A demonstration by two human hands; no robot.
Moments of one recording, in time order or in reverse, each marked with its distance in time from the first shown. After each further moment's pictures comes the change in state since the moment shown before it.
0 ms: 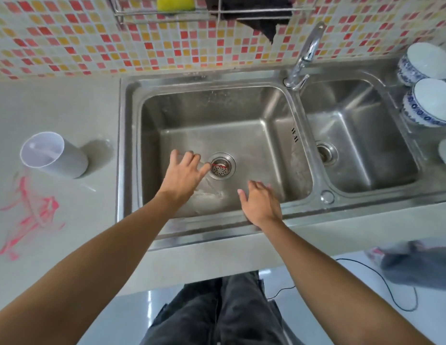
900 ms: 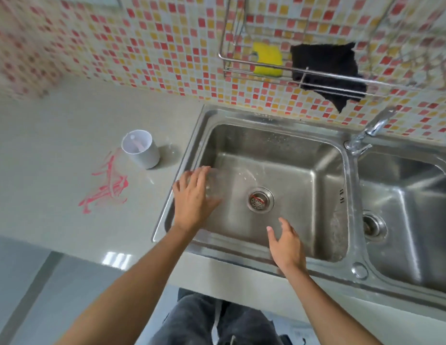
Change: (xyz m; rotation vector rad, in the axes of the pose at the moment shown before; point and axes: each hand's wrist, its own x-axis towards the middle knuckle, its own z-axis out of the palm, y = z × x) left_hand -0.064 -0.009 -0.026 -0.640 0.340 -0.794; right_hand -0.007 0.010 -0.010 0.293 -0.048 0.019
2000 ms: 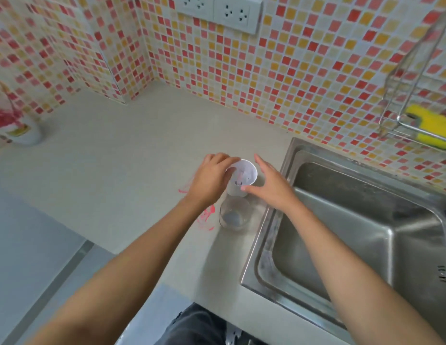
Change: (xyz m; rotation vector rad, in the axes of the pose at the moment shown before) left_hand 0.097 -0.226 -0.099 -0.249 0.025 0.042; right_hand 0.075 -0.370 0.066 0.110 -0.391 -0.621
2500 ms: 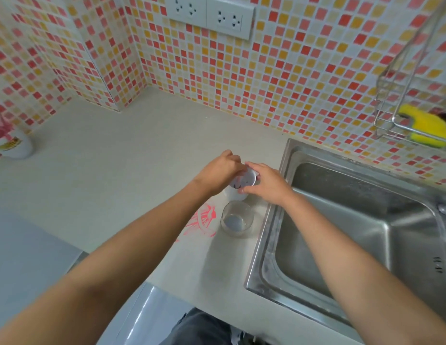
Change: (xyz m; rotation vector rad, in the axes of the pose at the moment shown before) left_hand 0.048 -0.007 -0.008 0.291 -0.213 0.445; right_hand 0.018 -0.016 -0.004 -0.110 -0.058 0.045
